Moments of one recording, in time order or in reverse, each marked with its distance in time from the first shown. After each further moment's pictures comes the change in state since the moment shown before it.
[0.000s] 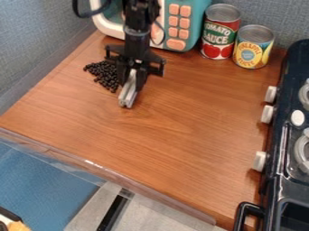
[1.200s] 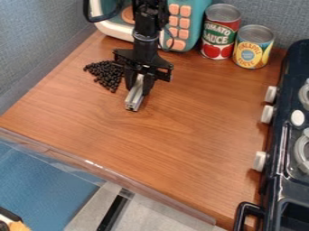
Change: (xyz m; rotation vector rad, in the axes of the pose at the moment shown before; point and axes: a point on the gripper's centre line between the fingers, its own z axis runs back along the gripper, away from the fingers) arm 0.002 -0.009 0.001 0.009 -0.010 -0.023
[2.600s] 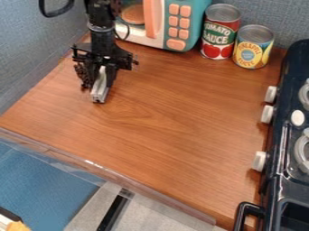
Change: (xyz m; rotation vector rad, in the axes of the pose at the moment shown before) arm -0.003 0.067 -0.006 -0.017 0.023 0.157
